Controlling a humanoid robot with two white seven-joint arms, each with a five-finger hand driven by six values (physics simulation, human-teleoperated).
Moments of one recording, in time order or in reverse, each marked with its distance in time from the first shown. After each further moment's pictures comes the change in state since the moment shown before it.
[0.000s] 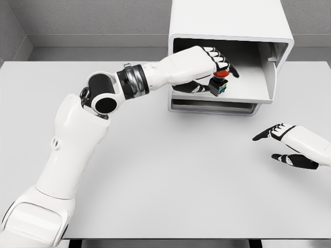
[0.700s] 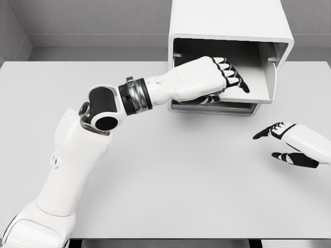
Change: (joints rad) left arm 0.103 0.000 -0.022 -0.211 -0.033 0.000 0.000; right arm -0.009 0.000 0.001 0.001 0.000 0.000 0.000
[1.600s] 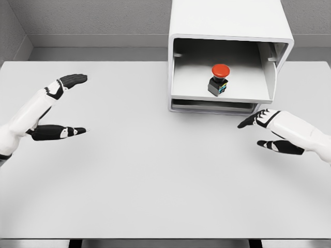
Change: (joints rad) left arm 0.581 0.377 0.604 -0.125 0.669 0.000 0.000; right arm -0.127 0.020 0.099 -0.004 -0.004 0.000 0.000
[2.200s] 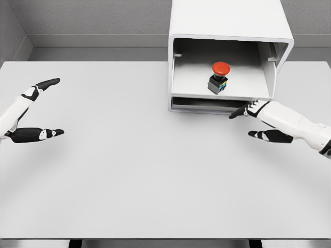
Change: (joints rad) left arm 0.003 0.020 0.071 0.117 0.001 0.001 0.000; right arm -0.138 0.021 0.099 0.096 0.004 0.000 0.000
